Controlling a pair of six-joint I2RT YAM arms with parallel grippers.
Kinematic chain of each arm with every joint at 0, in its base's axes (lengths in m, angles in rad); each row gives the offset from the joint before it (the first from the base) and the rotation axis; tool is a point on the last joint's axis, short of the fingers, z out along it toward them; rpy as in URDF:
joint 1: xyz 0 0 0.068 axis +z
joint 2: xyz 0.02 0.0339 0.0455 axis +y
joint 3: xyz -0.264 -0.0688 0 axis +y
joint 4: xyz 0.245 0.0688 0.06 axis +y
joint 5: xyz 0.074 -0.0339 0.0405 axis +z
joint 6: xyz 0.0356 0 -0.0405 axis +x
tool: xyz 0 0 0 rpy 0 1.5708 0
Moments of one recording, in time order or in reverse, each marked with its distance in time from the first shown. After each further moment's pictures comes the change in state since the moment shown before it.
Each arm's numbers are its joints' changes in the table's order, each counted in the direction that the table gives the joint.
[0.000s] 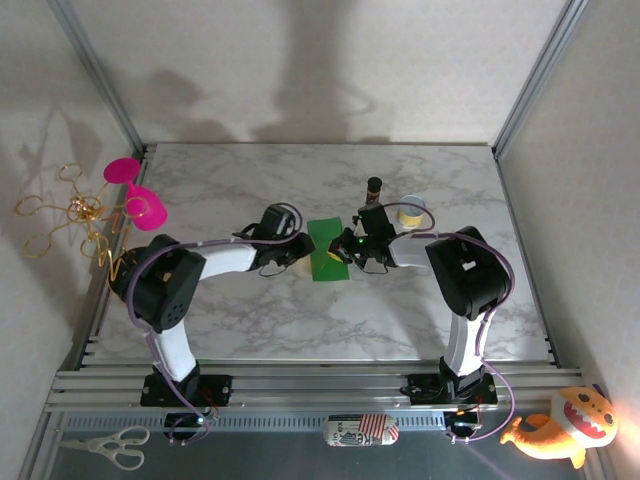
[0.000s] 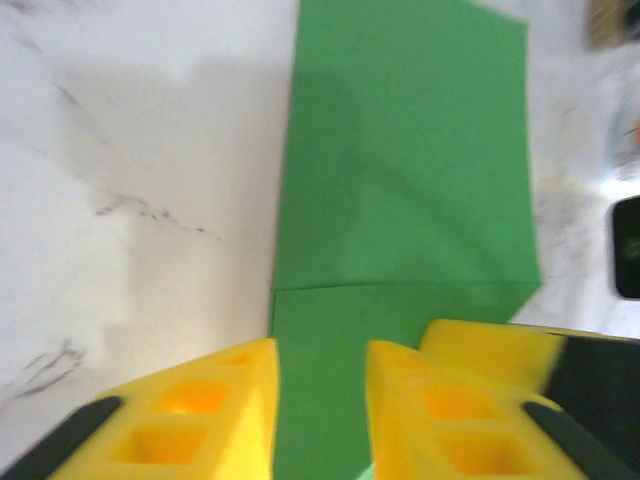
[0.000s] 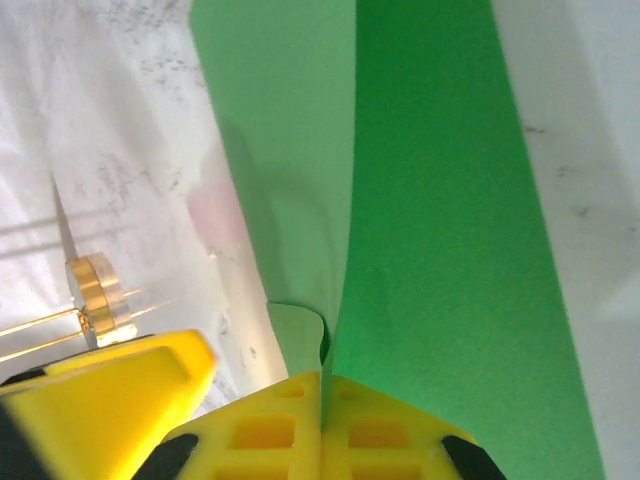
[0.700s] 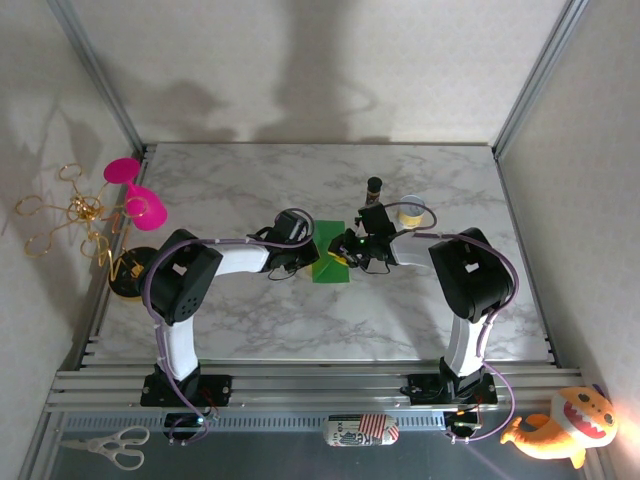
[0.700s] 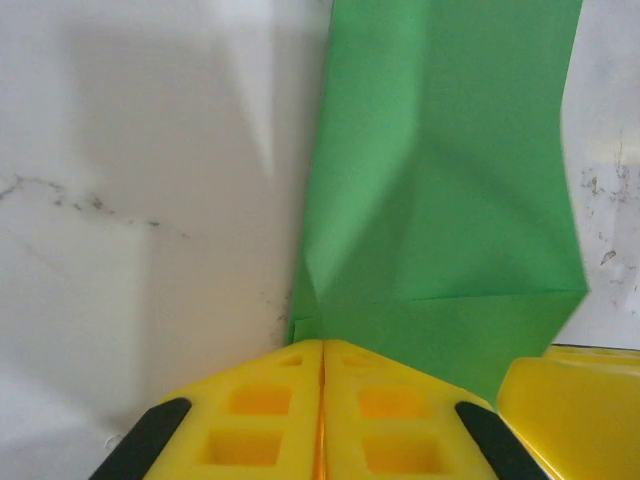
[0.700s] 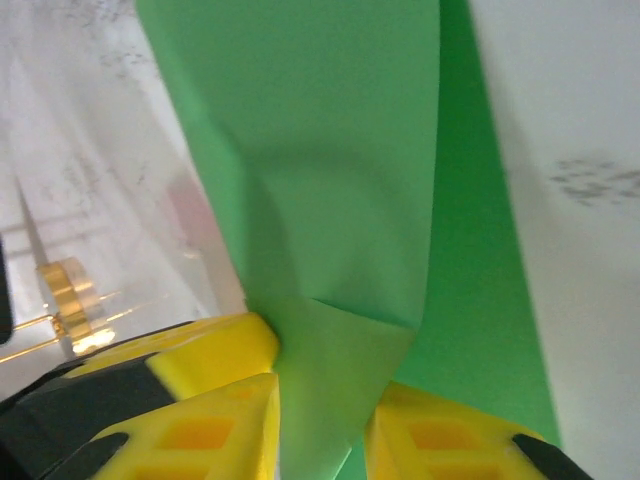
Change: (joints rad) left arm -0.080 0.138 -0.072 0.019 0.063 0.050; right arm -0.002 -0.014 -0.023 0.106 -0.021 -0.008
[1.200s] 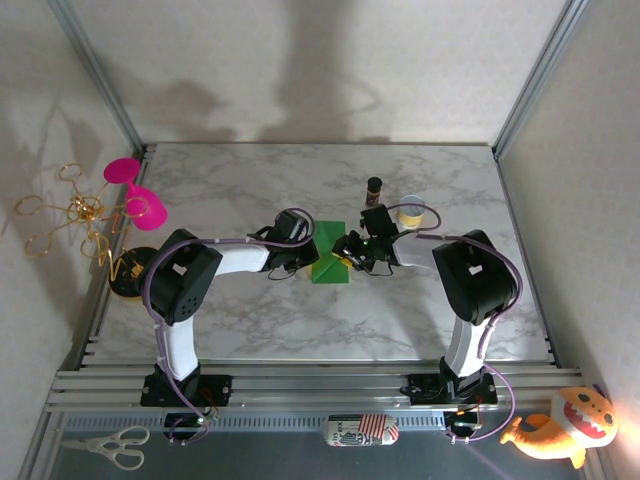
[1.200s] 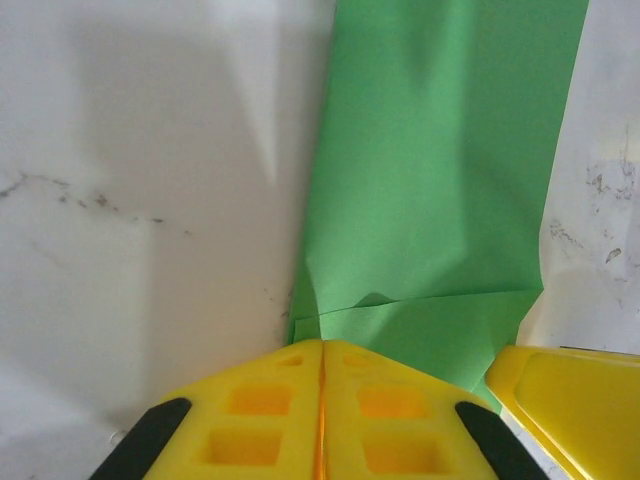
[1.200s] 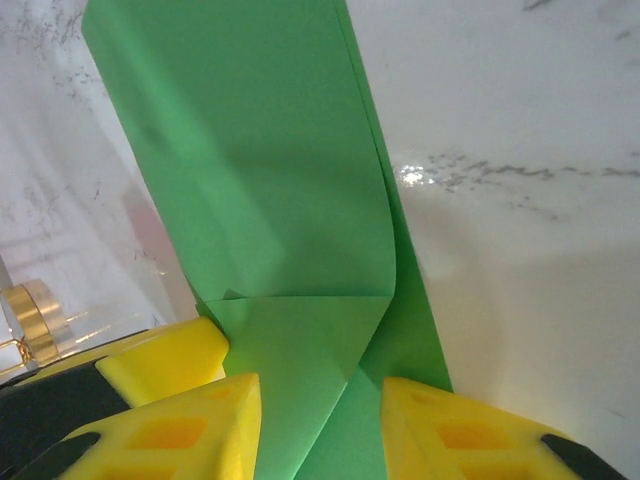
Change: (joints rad) left arm 0.000 0.000 -0.006 0.015 0.001 0.007; right arm -0.008 -0.021 0.011 0.069 -0.066 -0.010
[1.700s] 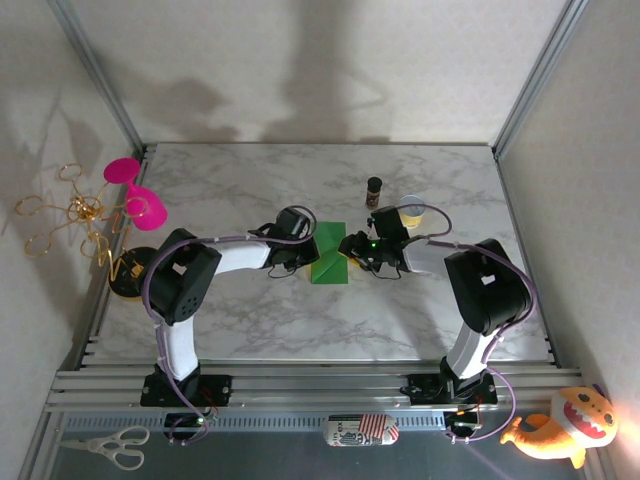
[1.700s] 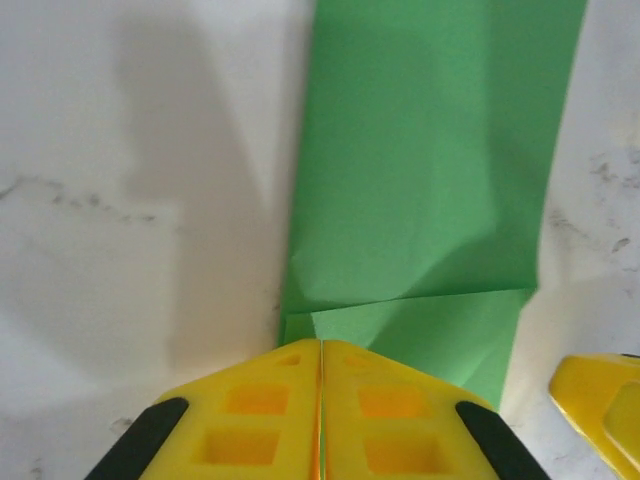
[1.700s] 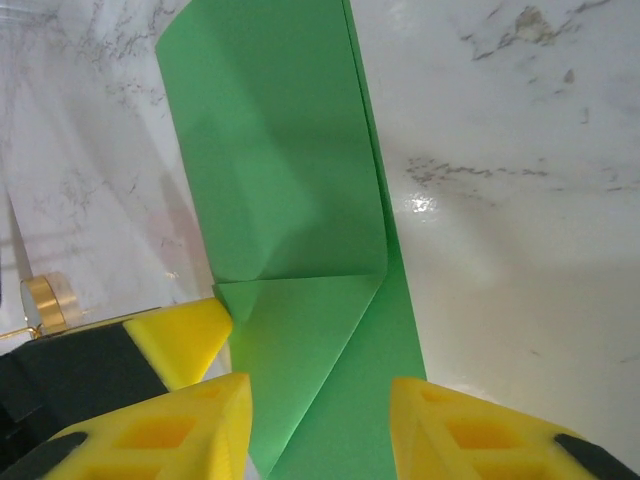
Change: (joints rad) left arm -0.001 -0.001 -0.035 0.073 0.000 0.029; right arm -0.029 -0.098 0.092 -0.053 0.001 -0.047
